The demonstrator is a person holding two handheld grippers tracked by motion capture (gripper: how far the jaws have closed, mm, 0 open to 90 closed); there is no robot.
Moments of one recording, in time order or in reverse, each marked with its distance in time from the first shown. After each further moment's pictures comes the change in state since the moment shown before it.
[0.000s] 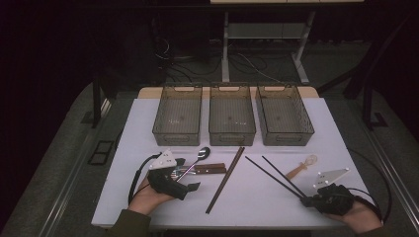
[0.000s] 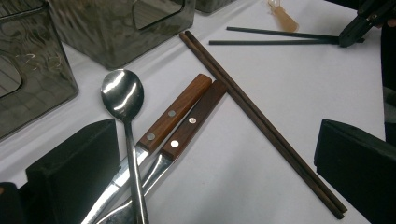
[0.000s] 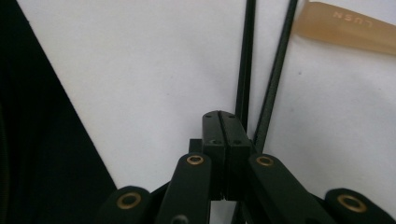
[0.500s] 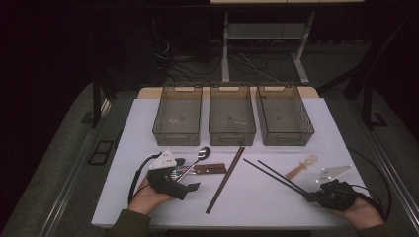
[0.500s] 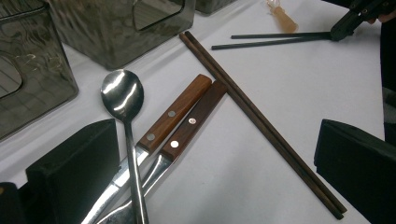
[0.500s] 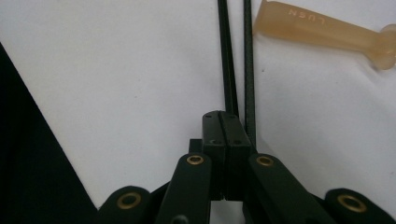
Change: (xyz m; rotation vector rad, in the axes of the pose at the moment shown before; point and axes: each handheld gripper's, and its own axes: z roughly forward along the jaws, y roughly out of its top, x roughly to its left) left arm 0.000 0.000 0.000 -0.003 0.001 -0.002; right arm -0.011 -0.001 -0.003 -0.008 -0.047 0.040
